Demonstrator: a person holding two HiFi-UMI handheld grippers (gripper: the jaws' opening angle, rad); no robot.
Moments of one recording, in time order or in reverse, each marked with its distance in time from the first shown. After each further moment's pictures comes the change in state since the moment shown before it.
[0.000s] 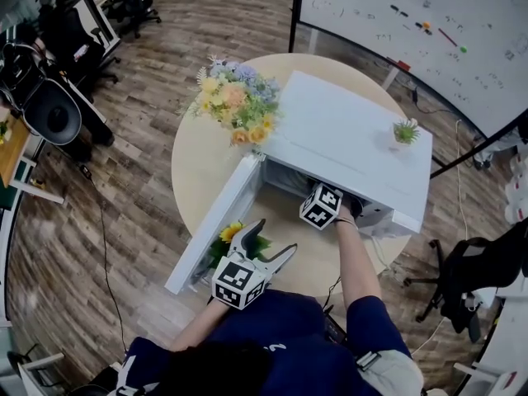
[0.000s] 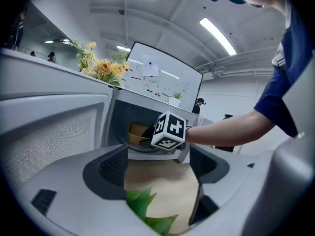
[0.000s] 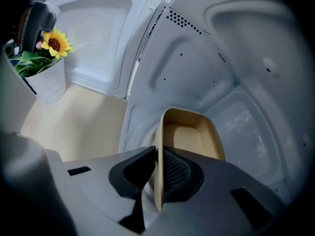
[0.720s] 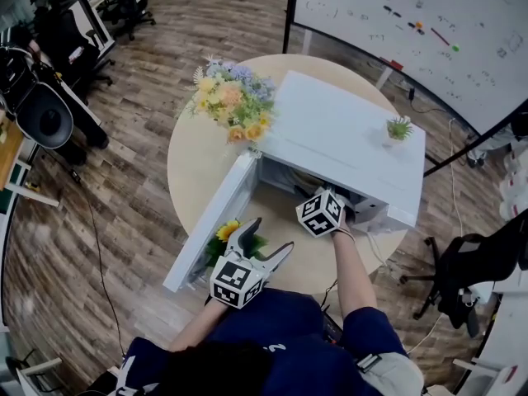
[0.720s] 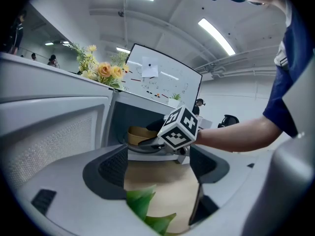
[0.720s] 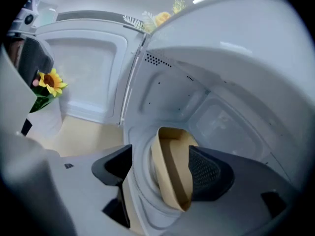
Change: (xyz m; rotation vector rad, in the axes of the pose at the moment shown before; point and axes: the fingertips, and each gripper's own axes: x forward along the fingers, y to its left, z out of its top) left arm -0.006 -0.002 0.000 0.010 -0.014 0.005; right arm -0.044 -0.006 0.022 0.244 -0.176 -0.107
